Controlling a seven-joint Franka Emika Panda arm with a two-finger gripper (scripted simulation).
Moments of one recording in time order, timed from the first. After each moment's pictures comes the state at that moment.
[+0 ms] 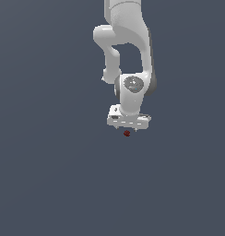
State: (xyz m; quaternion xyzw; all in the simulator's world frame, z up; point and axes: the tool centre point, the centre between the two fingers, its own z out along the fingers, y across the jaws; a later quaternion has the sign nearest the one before) arm -0.048 0.073 0.074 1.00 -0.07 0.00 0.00
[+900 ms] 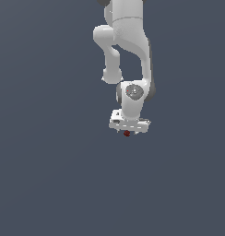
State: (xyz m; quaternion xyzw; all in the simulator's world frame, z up) arm -0.054 0.082 0.034 1.00 -0.08 0.00 0.00
